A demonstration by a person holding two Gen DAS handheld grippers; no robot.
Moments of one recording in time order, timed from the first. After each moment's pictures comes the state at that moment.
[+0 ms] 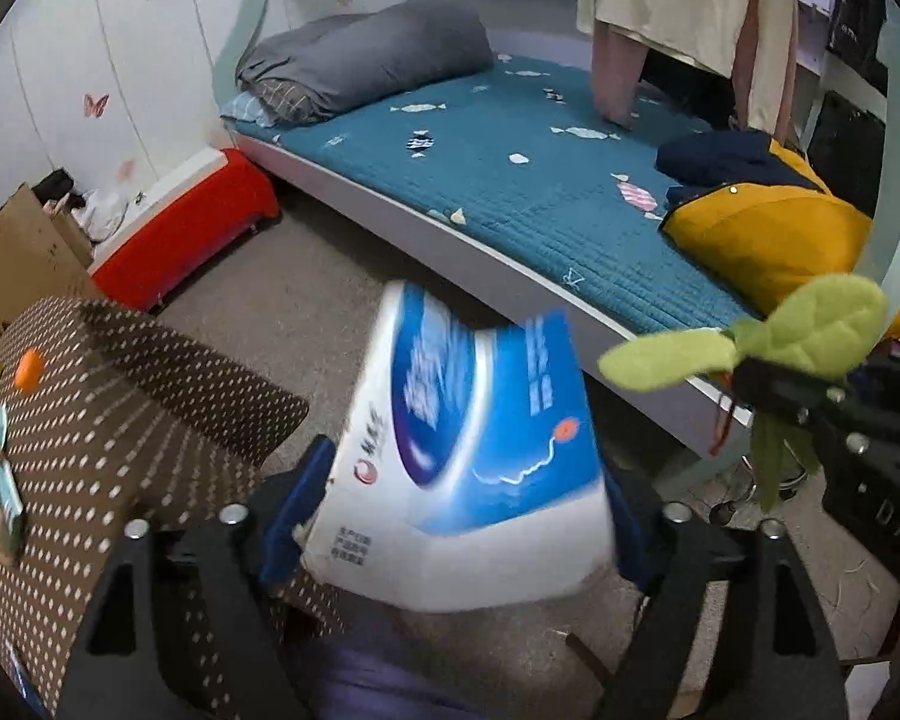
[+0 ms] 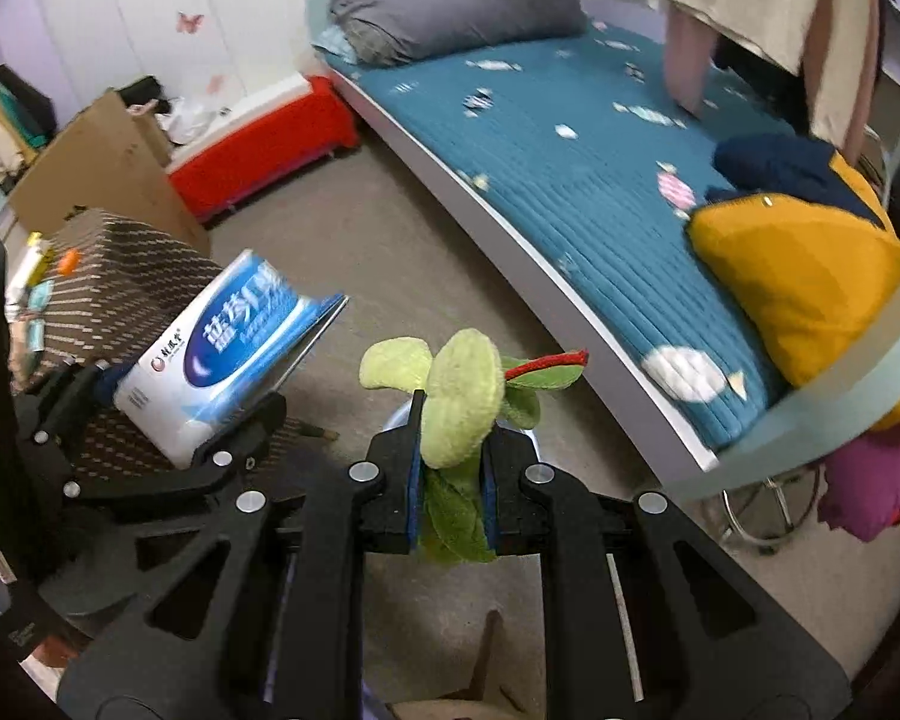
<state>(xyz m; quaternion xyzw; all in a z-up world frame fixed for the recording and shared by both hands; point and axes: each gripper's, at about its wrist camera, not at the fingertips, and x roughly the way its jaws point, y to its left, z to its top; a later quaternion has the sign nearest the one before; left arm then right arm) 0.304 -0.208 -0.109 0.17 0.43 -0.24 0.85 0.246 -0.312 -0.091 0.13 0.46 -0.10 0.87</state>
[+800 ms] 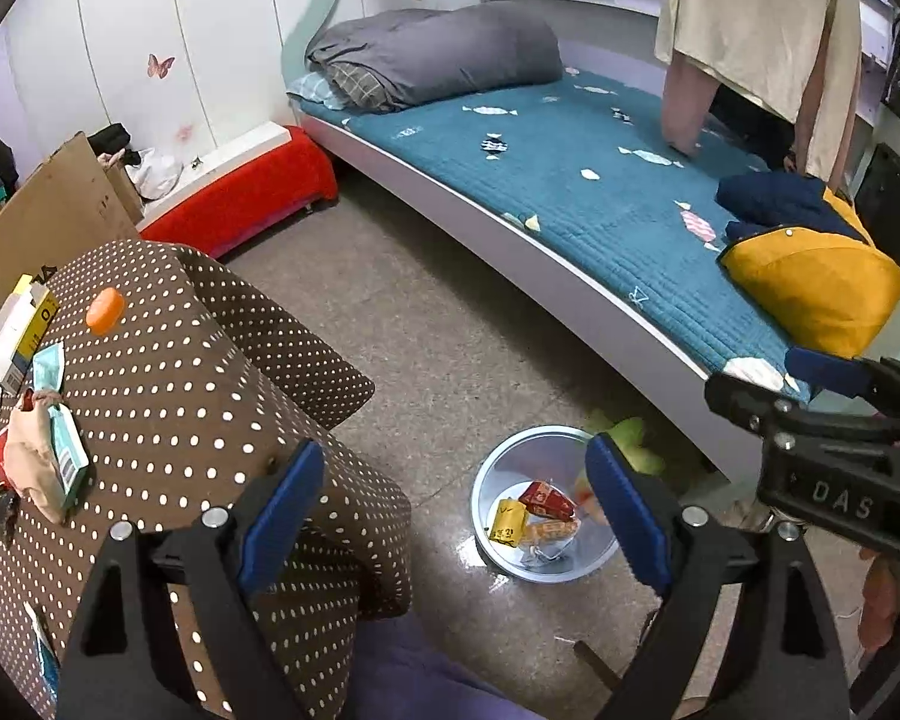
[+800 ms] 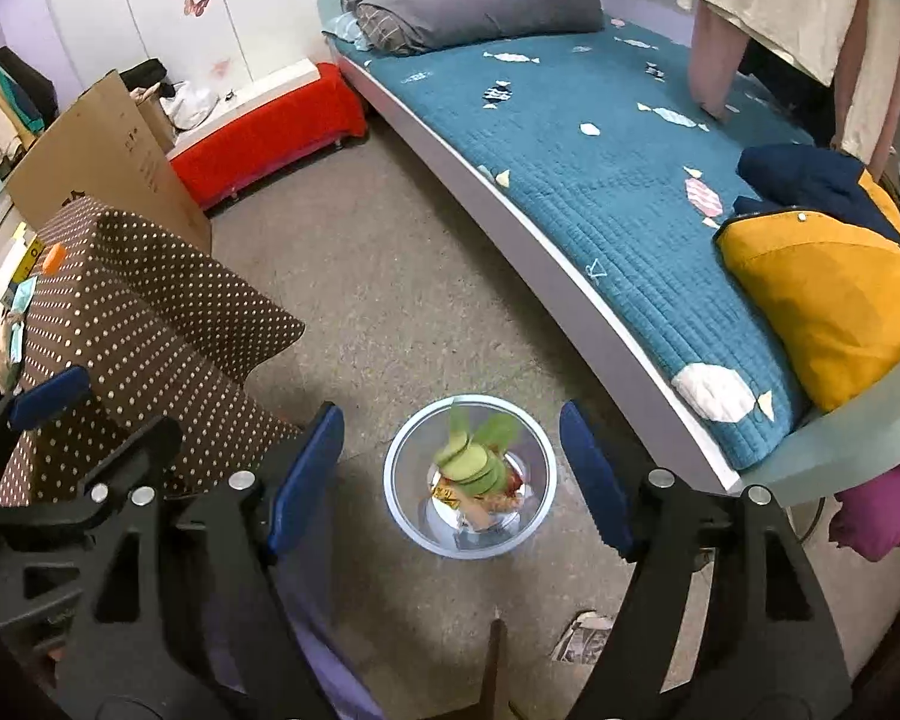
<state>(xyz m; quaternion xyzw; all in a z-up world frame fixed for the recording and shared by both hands) 0.317 -0.145 -0.091 0.13 0.44 -0.18 0.87 0.283 -0.289 -0.101 0.11 0.47 -0.08 0.87</state>
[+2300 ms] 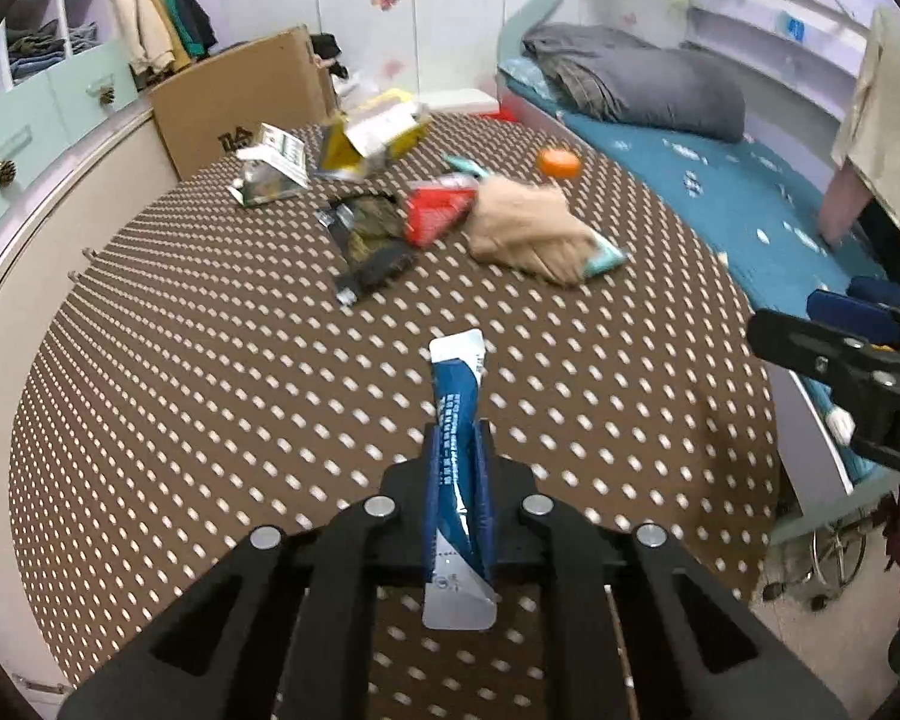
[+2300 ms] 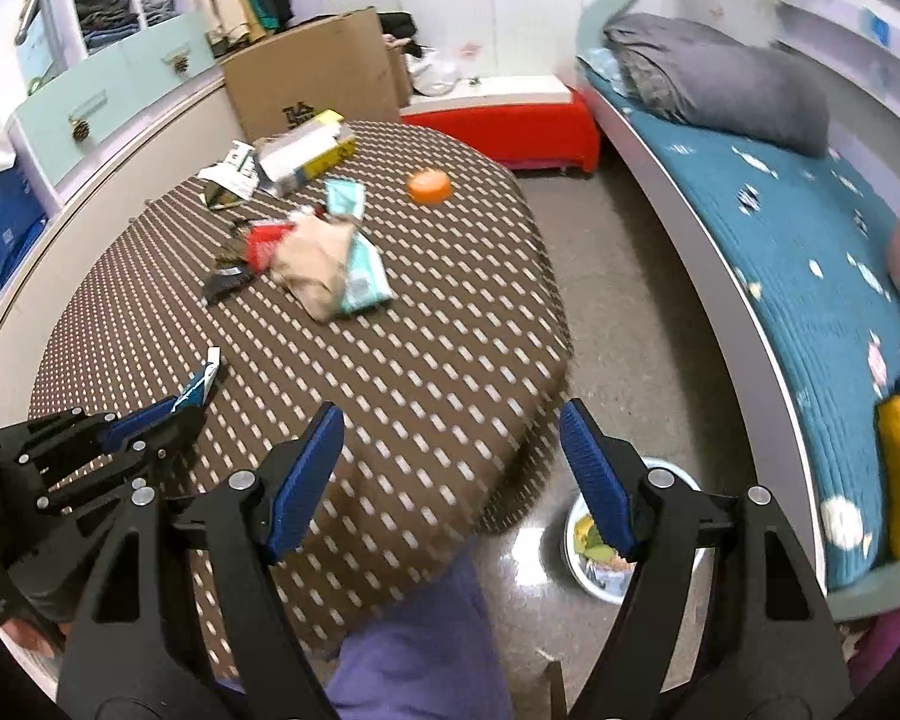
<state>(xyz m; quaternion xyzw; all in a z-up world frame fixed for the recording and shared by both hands) 0.260 0.102 -0.064 0.02 0.44 0.00 0.90 0.289 -0.064 -0.041 0.00 0.42 0.15 0.89</state>
